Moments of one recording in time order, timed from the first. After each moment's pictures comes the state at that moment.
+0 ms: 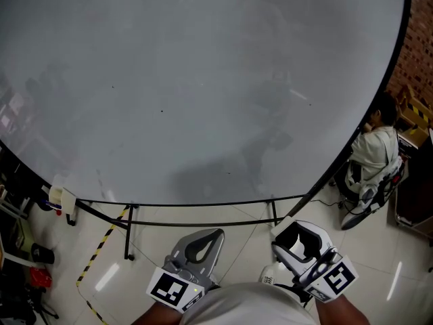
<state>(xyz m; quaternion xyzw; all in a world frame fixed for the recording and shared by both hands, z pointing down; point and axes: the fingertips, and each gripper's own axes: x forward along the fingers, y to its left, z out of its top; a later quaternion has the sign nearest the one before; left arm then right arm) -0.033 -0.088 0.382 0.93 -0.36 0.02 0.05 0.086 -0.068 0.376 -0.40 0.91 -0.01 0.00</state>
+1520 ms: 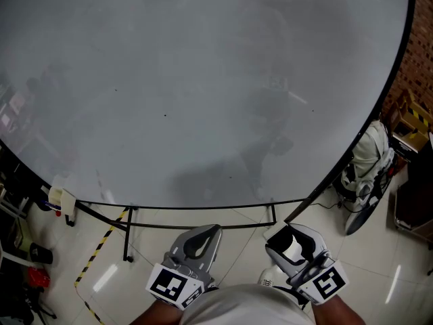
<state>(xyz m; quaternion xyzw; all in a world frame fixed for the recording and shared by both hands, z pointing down) -0.036 -0.106 0.379 0.92 -0.38 0.01 0.06 0.070 -0.074 0.379 -0.40 0.92 0.03 -0.02</state>
